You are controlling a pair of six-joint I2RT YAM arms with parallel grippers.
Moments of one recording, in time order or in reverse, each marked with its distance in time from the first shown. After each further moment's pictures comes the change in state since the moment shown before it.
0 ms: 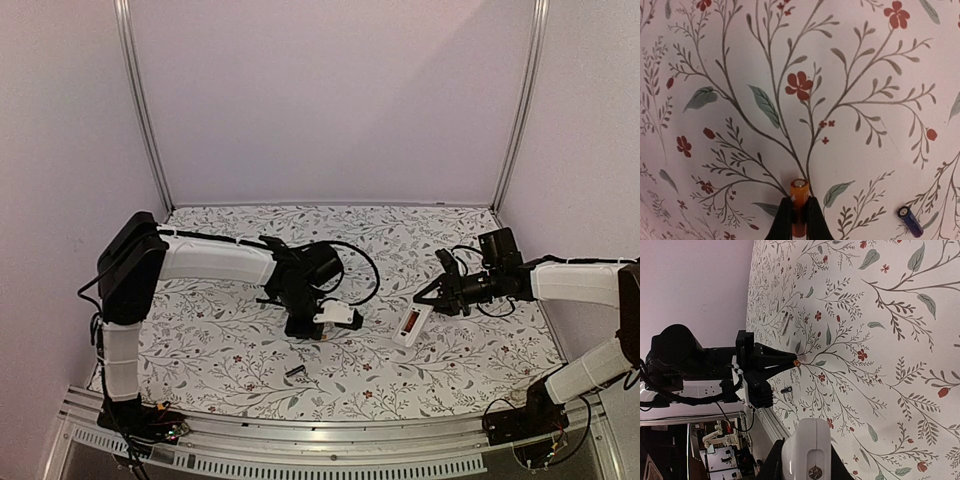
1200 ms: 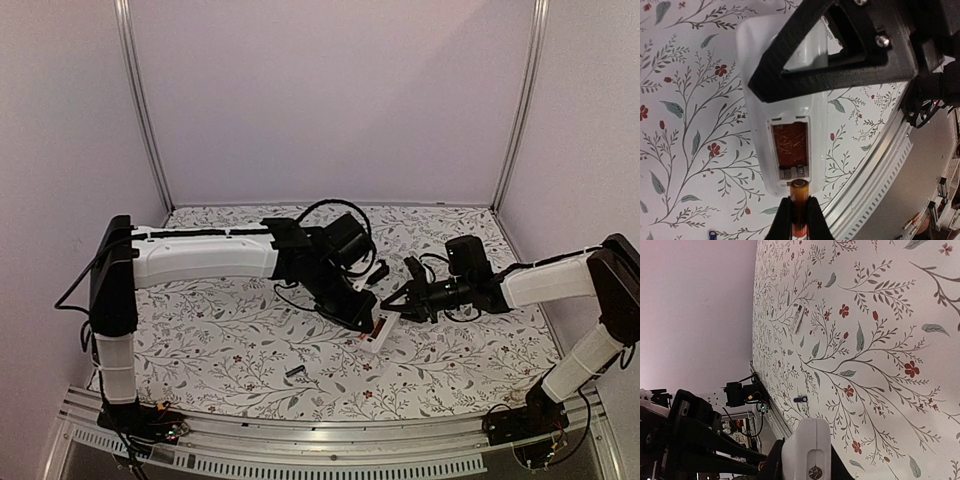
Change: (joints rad) left arm -0.133 -0.060 0.218 0.002 0.179 -1.232; right arm 0.219 0.159 0.000 0.332 0.097 0.256
